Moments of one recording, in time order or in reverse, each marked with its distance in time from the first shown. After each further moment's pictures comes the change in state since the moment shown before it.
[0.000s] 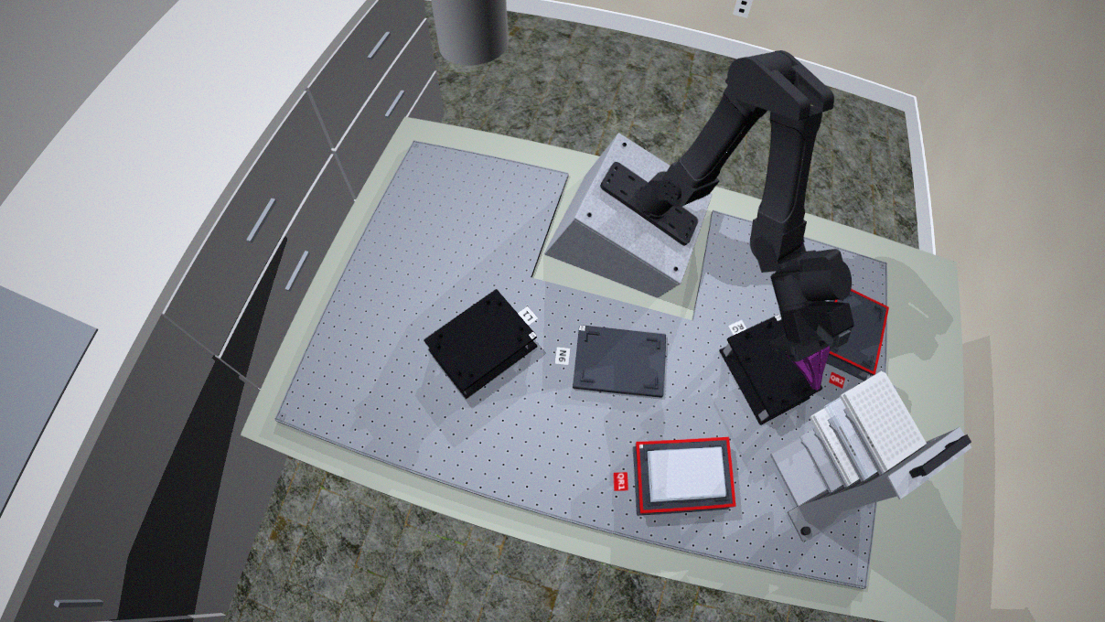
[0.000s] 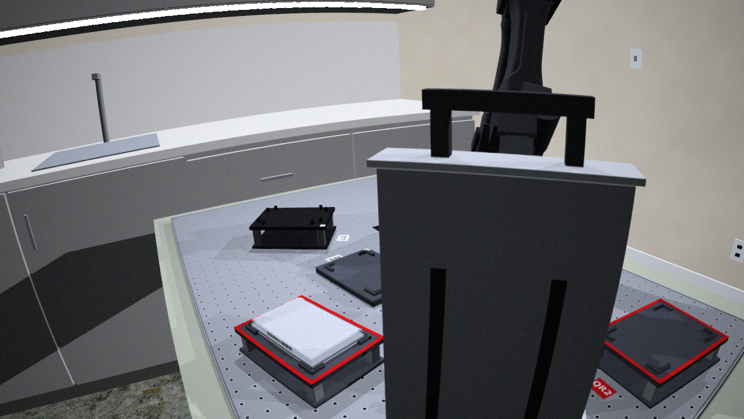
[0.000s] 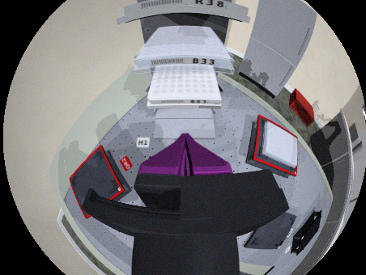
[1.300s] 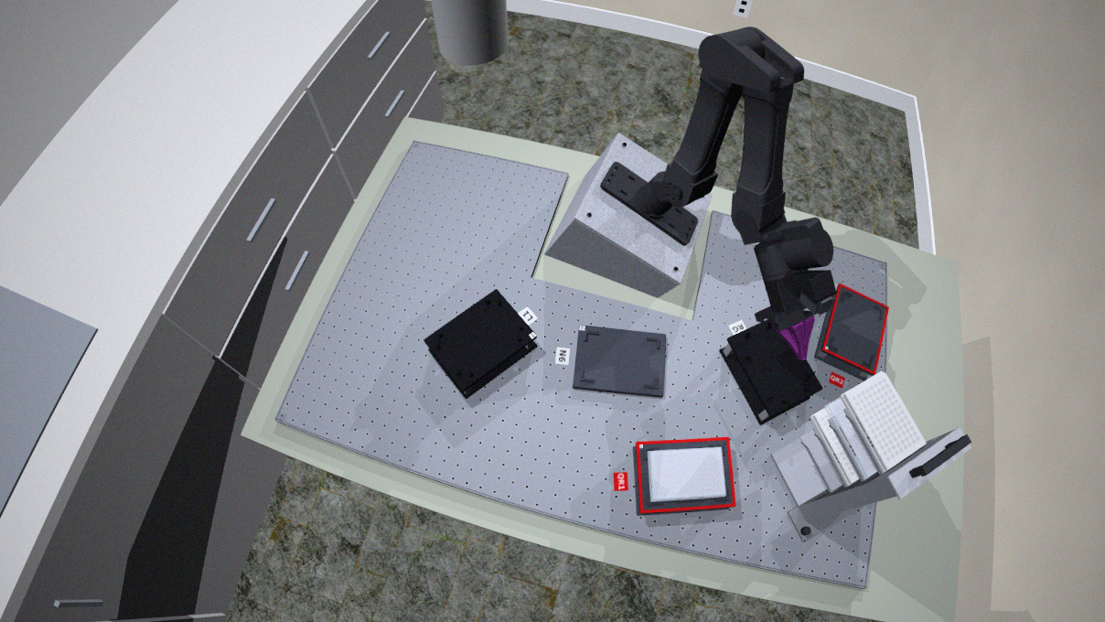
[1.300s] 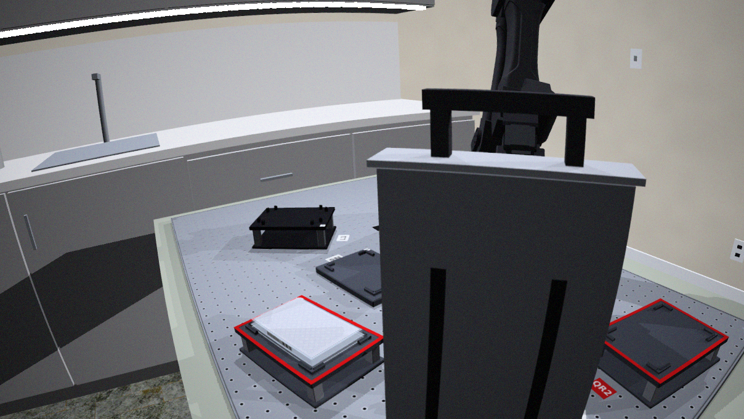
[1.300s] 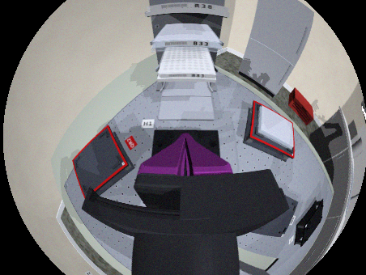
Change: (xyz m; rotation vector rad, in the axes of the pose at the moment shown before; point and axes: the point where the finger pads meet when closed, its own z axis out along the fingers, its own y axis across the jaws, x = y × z) arm 0.025 0.003 -0.048 -0.008 -0.010 -0.003
